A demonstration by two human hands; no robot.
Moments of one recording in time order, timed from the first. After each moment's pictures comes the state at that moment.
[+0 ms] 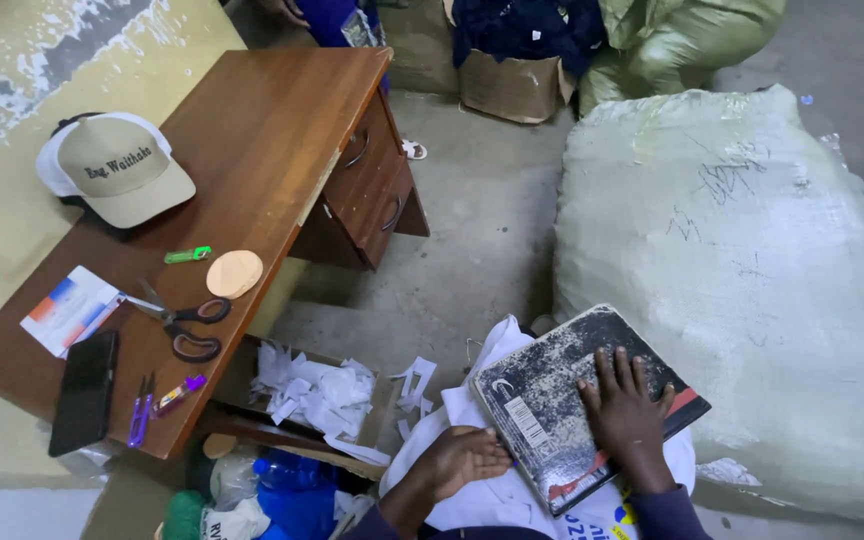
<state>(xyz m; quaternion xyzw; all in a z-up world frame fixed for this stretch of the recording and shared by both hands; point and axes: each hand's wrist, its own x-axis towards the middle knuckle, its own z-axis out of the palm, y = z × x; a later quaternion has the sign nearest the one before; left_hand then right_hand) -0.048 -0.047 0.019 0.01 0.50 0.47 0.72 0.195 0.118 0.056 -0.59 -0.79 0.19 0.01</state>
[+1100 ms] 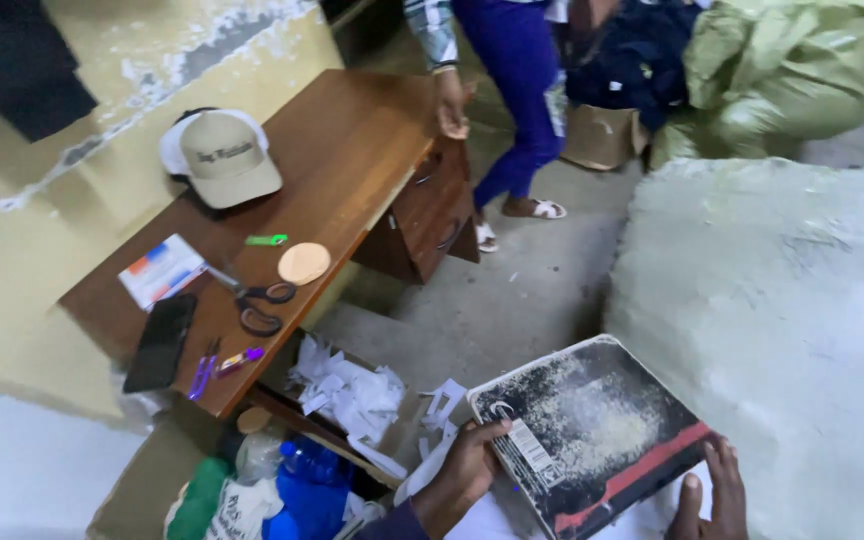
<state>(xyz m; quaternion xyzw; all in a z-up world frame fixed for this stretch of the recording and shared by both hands) -0.040 -0.021 0.029 -0.01 0.42 0.72 0.56 0.235 0.065 0.052 -0.44 -0.68 0.19 0.55</state>
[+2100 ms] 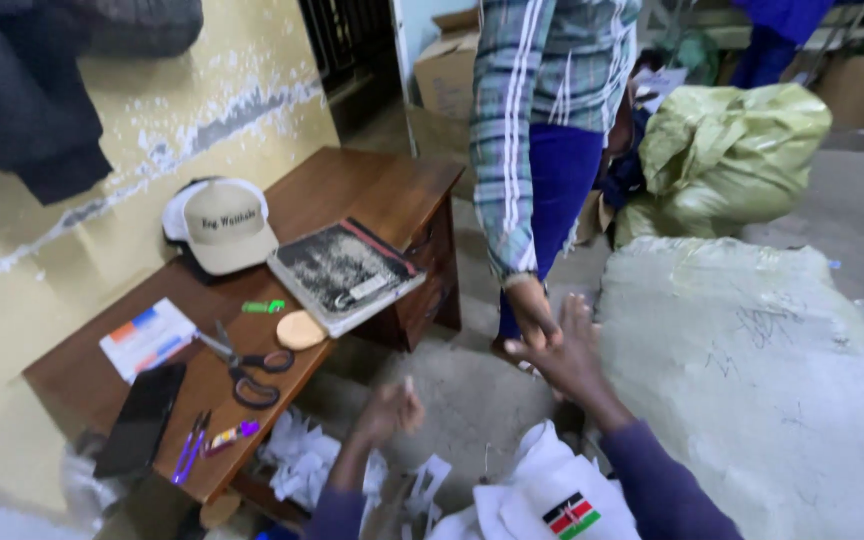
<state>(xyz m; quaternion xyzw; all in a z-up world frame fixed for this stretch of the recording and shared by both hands) -0.316 0.031 0.015 0.23 0.62 0.59 0.46 -0.073 0.273 0.221 -0.44 -0.84 0.24 0.21</state>
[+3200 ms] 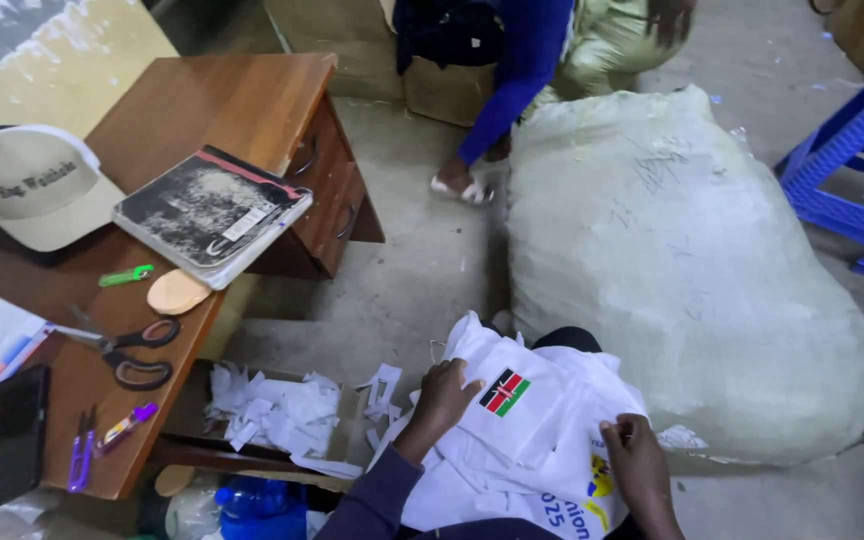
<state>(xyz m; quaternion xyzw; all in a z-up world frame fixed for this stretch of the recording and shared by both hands) -0.056 0.044 -0.005 0.56 0.76 0.20 0.28 0.266 0.045 0.051 -0.73 -0.55 0.38 0.16</state>
